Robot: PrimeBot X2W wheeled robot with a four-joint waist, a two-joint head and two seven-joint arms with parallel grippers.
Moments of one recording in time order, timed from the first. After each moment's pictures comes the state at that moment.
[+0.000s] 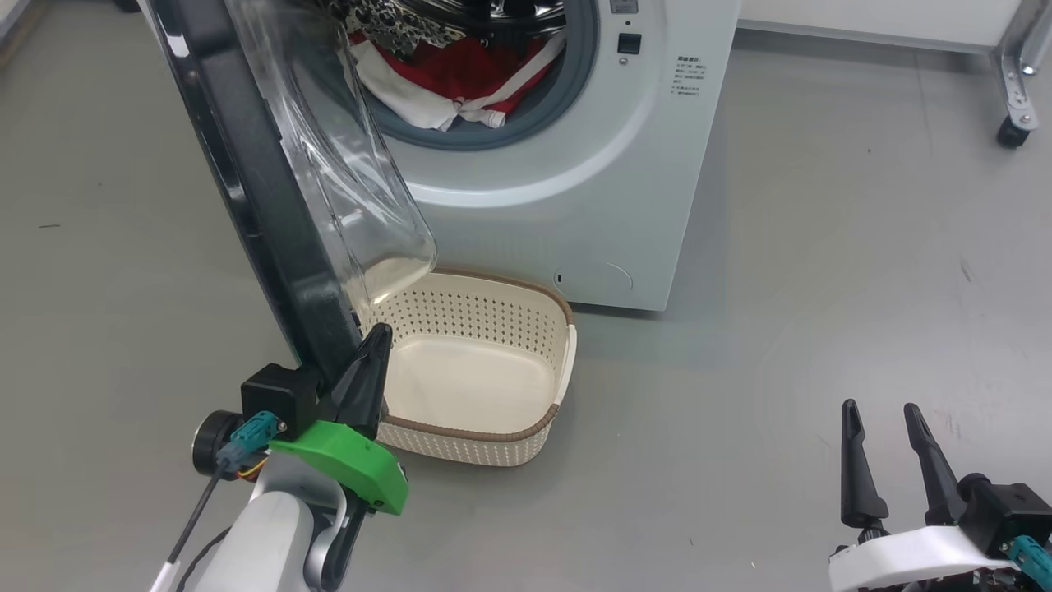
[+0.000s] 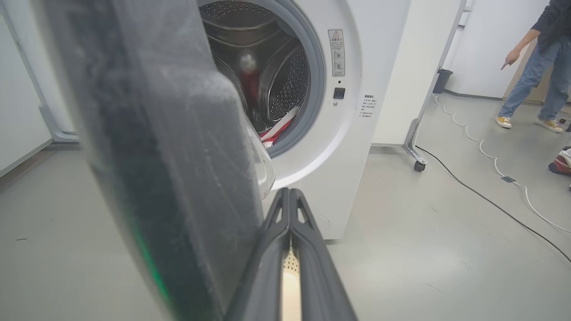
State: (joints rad) left arm -0.28 0.03 -0.33 0.38 -0.41 -0.05 -0.15; right arm 0.15 -0.08 0.08 0.06 0.38 0.07 -0.26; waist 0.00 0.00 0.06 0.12
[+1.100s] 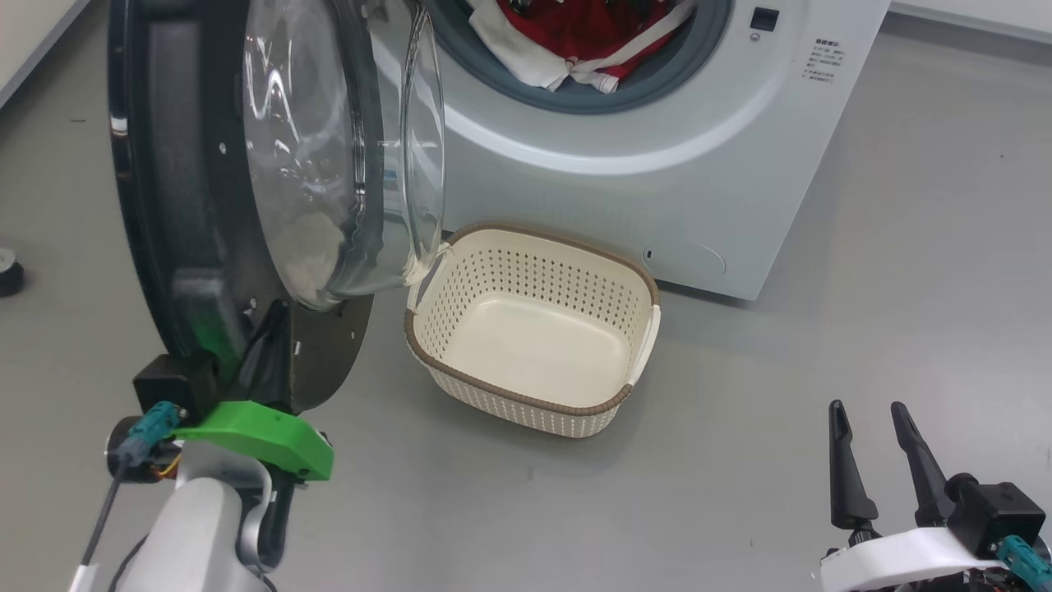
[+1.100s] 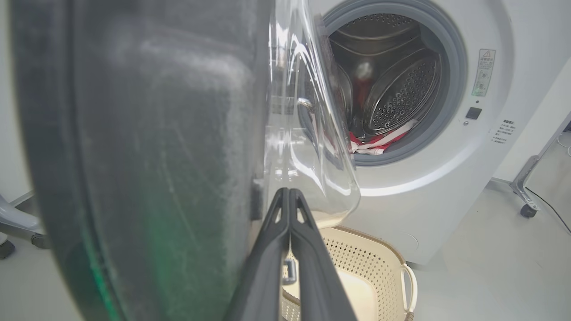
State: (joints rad) left arm -0.30 0.06 -0.20 0.42 -0.47 -0.01 -0.20; right arm 0.15 -0.08 0.09 0.06 0.36 0.09 -0.26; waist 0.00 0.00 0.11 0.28
